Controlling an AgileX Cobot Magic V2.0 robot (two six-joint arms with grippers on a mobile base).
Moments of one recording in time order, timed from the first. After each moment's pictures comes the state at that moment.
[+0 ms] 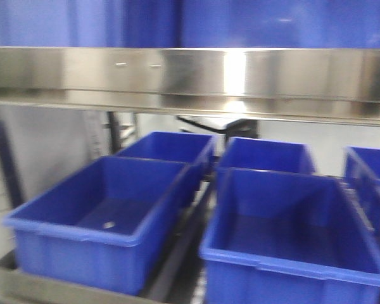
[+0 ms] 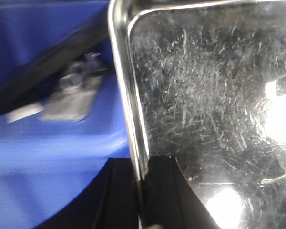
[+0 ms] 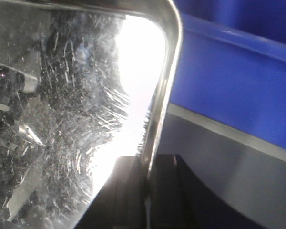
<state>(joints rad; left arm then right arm) -0.61 1.76 -1.91 0.46 0.69 -0.41 0.19 1.65 -1.78 0.16 0.66 -0.07</state>
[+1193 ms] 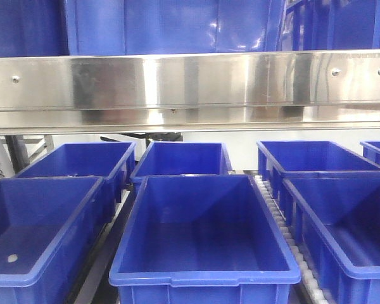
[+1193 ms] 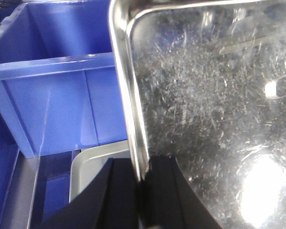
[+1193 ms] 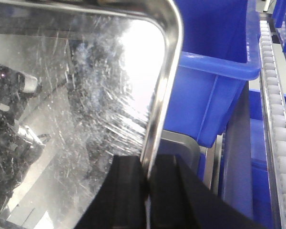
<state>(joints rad) -0.61 1.76 -1.91 0.46 0.69 -0.41 0.19 1.65 -1.78 0.16 0.66 -0.07</state>
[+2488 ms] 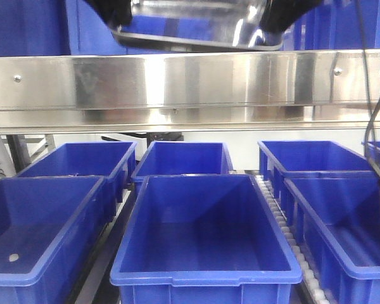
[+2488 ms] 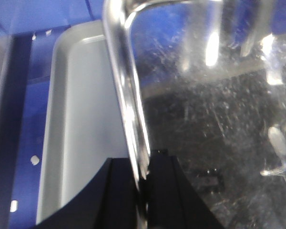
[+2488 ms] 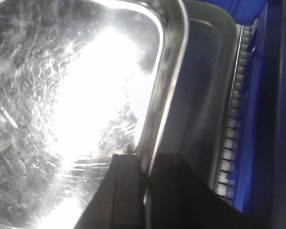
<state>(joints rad) -0.61 1.96 -1.90 0.45 0.90 -0.42 0.19 1.92 -1.78 0.16 0.81 -0.06</state>
